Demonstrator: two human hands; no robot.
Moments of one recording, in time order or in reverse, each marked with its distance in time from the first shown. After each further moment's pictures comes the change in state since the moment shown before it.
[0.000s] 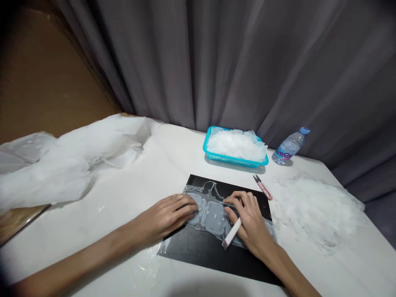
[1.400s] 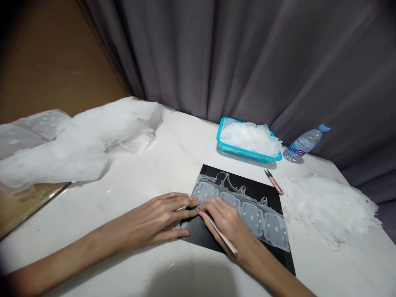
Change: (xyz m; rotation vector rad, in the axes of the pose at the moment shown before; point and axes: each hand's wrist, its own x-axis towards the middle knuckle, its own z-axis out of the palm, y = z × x) left_hand -0.045 0.017 -0.017 0.133 -0.122 -0.001; right_hand 0.016 -0.077 0.038 0.199 -0.225 -0.230
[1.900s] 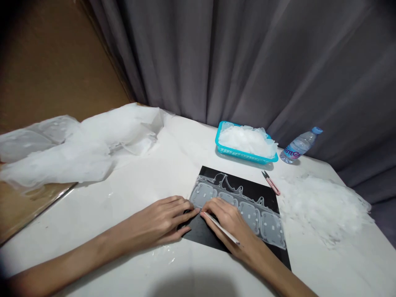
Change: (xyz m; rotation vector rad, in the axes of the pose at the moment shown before) left_hand 0.003 0.014 0.007 0.241 0.066 0.084; right_hand -0.007 0.005 -0.003 0.077 -0.009 0.049
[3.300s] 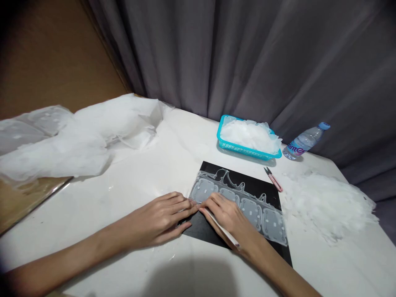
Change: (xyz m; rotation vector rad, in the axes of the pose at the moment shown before) left_hand -0.002 -0.002 0.007 -0.103 0.069 0.004; right_hand 0.004 0.003 0.000 -0.201 -0.021 -0.094
